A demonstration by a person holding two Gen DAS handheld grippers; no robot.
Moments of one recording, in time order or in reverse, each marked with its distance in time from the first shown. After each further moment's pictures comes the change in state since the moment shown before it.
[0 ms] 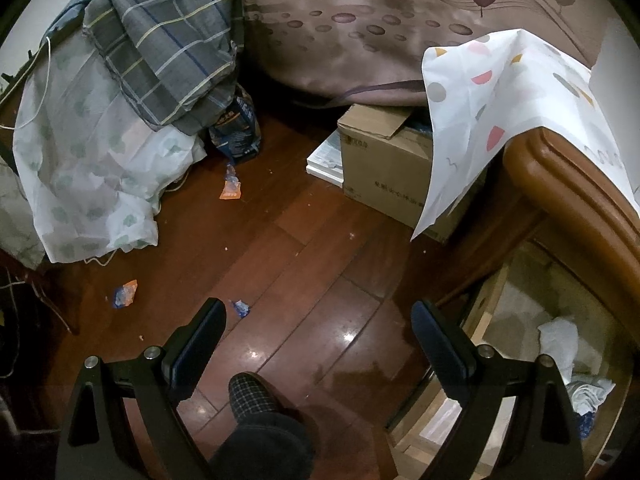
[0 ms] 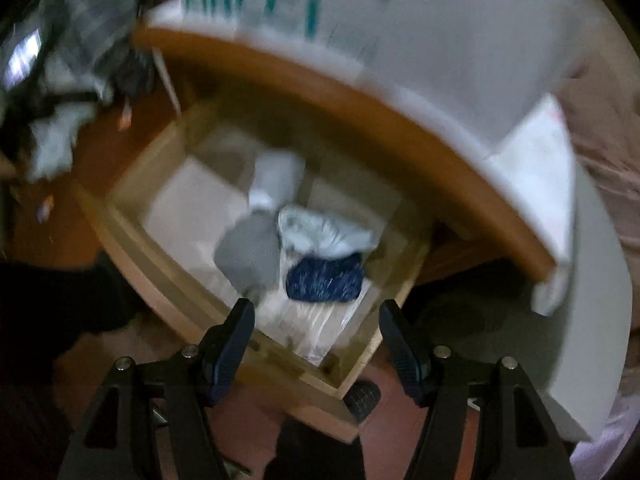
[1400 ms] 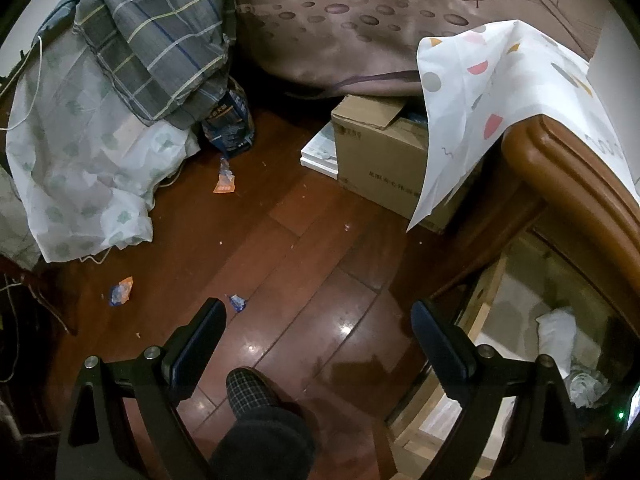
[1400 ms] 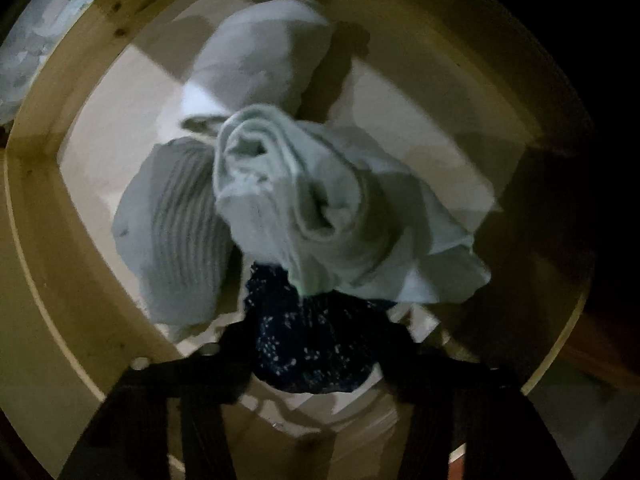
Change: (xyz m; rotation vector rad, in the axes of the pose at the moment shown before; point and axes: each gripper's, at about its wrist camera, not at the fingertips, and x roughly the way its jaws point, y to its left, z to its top) left arm 0.008 -0.005 0.002 0.013 0.037 -0.015; right arm 0.188 0.006 0.045 -0.133 0.326 0.132
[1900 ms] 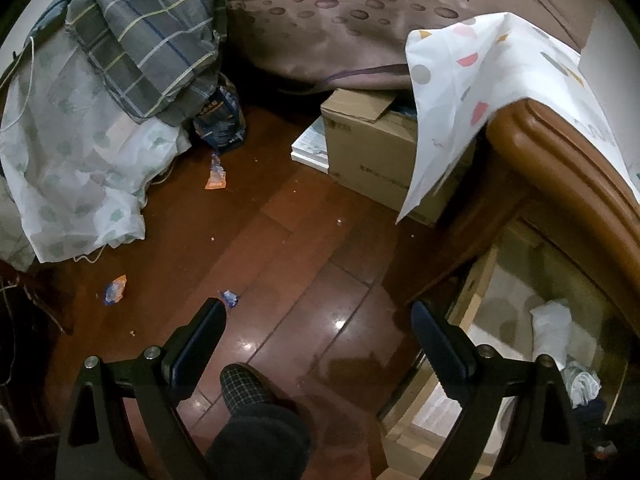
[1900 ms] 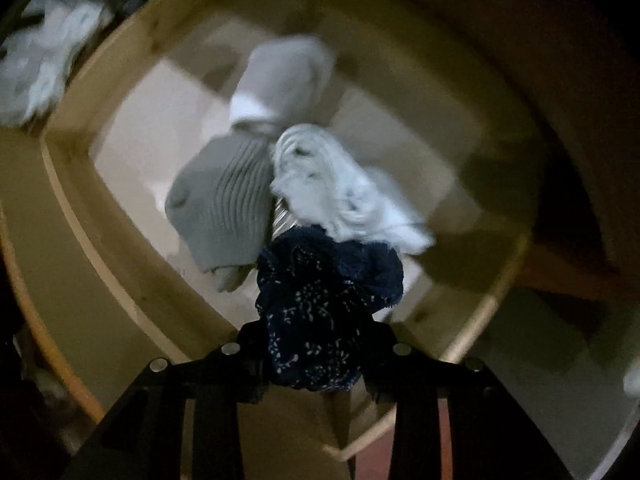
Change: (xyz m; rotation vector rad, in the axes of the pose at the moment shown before) left arm 0.000 -0.007 -0.005 0.021 0.015 -0.024; right arm -0.059 0.032 -0.029 0.090 -0.115 -0.062
